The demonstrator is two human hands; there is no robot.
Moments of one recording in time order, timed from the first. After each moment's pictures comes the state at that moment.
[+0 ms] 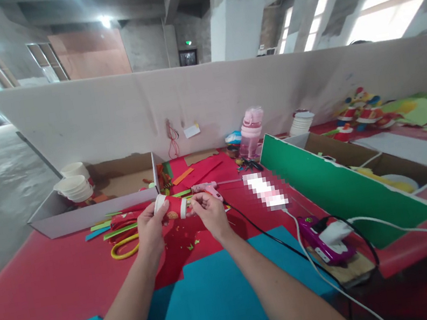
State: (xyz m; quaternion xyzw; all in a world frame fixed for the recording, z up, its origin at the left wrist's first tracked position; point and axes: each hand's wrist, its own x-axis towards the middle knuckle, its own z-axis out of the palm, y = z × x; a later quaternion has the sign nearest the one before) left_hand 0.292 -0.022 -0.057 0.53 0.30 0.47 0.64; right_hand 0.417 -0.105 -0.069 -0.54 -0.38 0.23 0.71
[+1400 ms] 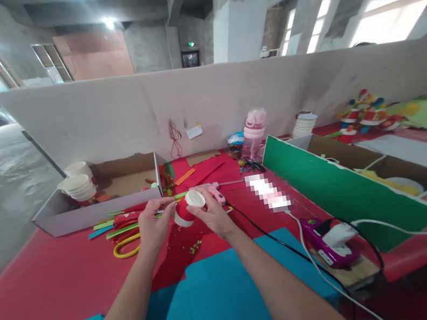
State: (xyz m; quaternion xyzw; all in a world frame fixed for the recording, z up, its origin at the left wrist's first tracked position) left_hand 0.281 -0.014 -0.047 0.76 0.27 0.48 0.33; right_hand 0.428 -0.110 -0.067 -0.49 -0.49 0.24 0.68
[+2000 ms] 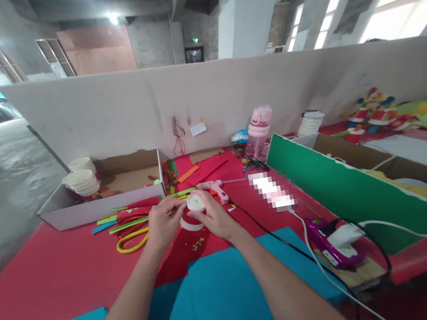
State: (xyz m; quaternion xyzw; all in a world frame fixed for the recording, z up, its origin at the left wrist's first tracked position) left_hand 0.286 -0.020 -0.049 0.81 0.17 0.45 0.33; right_hand 0.430 -0.115 -0.070 -0.54 -0.62 0.12 0.55
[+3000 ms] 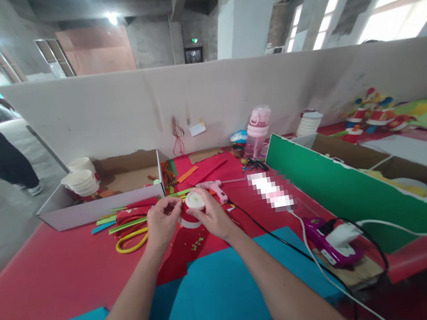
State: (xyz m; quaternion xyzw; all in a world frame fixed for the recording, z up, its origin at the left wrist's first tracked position) left_hand 0.289 -0.025 -0.050 0.75 0.26 0.45 0.41; right_hand 0.423 -0.116 -0.065 -0.54 -0.59 0.11 0.58
